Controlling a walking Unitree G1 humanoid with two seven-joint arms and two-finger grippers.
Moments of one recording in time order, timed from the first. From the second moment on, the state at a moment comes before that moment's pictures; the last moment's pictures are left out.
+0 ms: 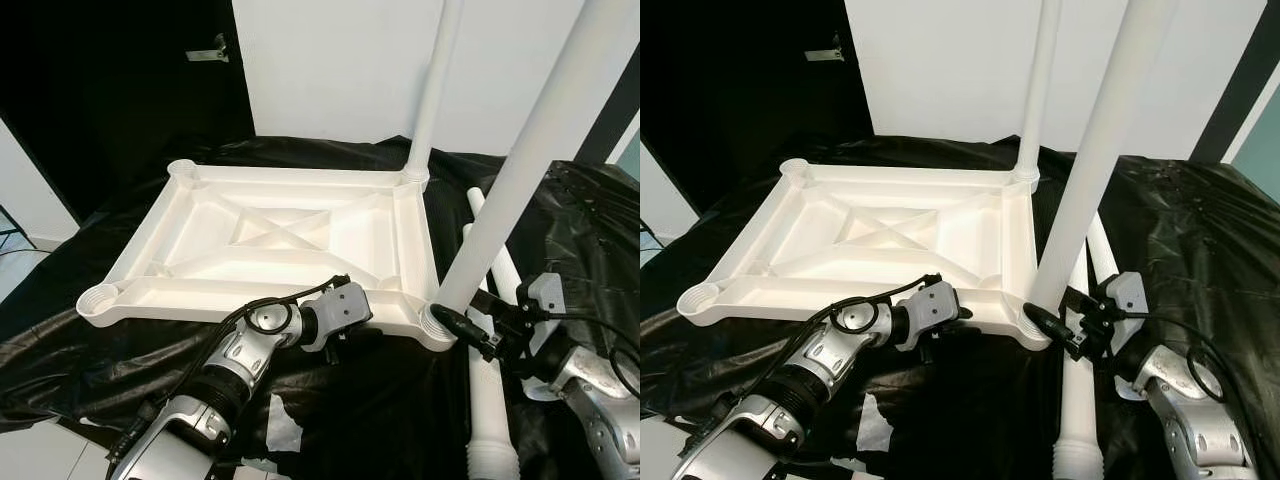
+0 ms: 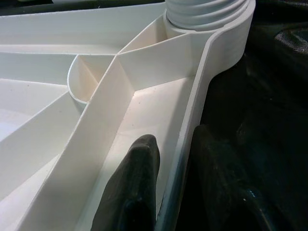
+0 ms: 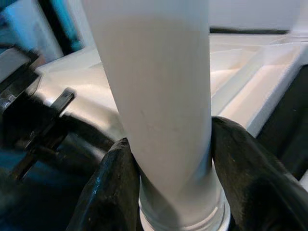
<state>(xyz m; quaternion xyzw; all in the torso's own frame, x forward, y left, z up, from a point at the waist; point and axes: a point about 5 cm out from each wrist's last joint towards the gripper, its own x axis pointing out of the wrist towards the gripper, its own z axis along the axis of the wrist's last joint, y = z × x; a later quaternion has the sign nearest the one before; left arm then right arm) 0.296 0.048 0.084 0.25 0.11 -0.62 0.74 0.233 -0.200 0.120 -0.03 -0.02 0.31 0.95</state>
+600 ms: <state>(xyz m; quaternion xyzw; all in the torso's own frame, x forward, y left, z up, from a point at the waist) 0.295 0.049 0.082 0.24 0.12 -0.61 0.74 0.219 -0.163 0.108 -0.04 -0.07 0.06 1.00</state>
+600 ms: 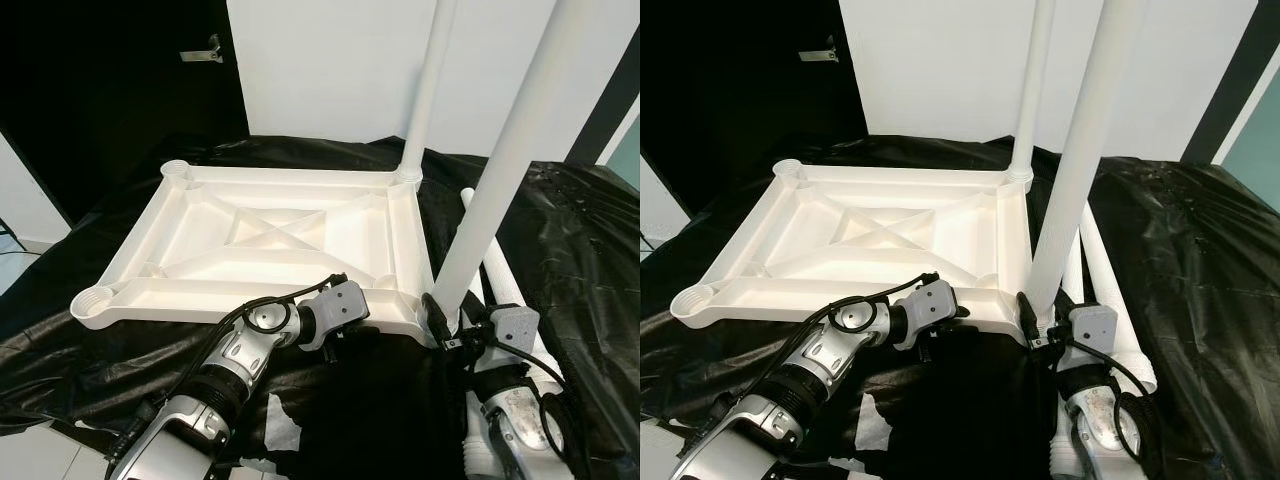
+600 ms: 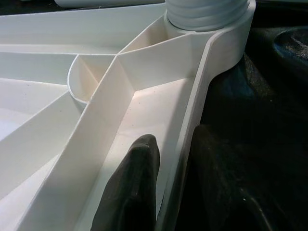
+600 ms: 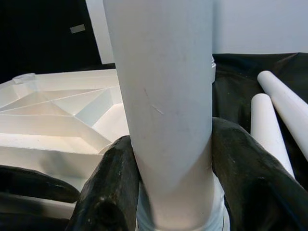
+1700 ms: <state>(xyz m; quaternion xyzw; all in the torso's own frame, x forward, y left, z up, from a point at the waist) 0.297 0.049 0.084 0.25 0.11 -0.61 0.74 0.247 -0.200 0.105 -0.10 0.02 0.33 0.94</state>
